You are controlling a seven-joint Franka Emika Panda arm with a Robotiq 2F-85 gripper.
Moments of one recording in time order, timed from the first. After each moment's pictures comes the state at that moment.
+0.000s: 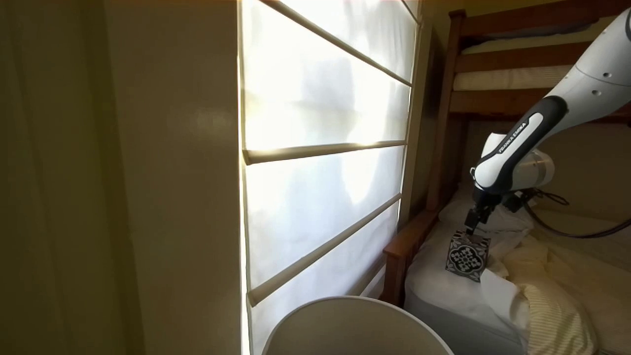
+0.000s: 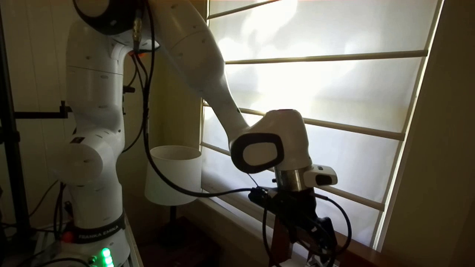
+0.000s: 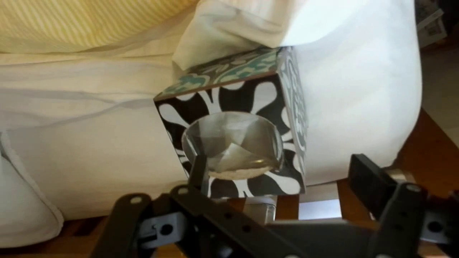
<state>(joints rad) -0.34 0.07 -0.45 -2.44 -0.23 2.82 -0.43</state>
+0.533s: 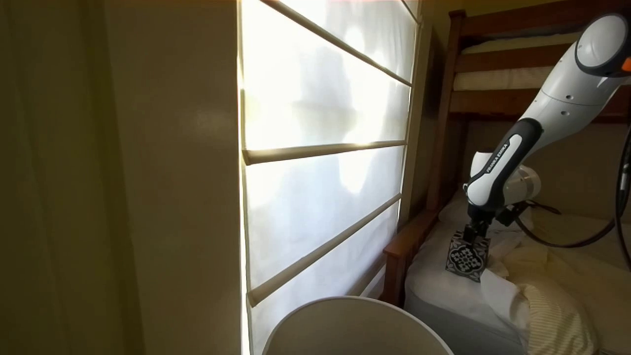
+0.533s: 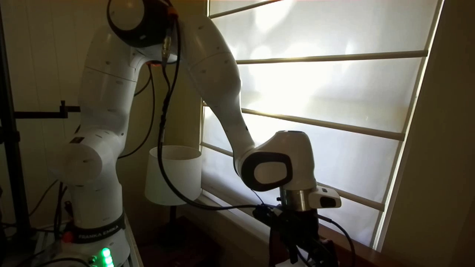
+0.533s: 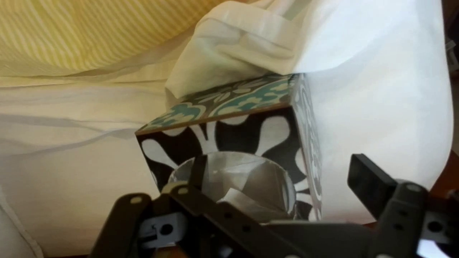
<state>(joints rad) -0.35 0.23 -0.44 -2.37 -0.27 2.83 -0.37</state>
